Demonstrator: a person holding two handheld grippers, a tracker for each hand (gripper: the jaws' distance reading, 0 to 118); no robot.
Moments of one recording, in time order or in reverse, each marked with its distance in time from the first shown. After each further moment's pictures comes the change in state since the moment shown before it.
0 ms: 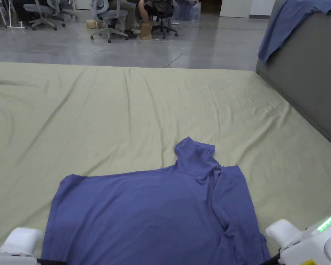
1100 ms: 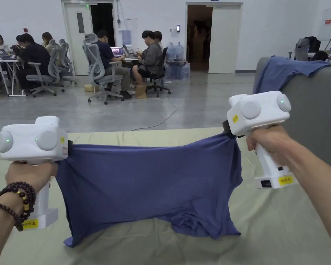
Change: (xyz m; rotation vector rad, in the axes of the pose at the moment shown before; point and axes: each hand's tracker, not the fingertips) left arm -0.005 0.380 0.028 0.563 0.333 0.122; right arm 0.141 0.367 0.139 0.628 -0.382 -0.250
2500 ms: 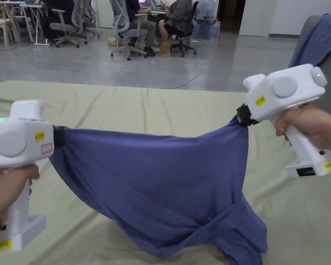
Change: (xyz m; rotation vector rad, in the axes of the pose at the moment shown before) left arm -0.065 -0.063 0.065 0.053 -0.045 0.074; right arm -0.055 -0.002 0.006 -0.089 0.160 0.190
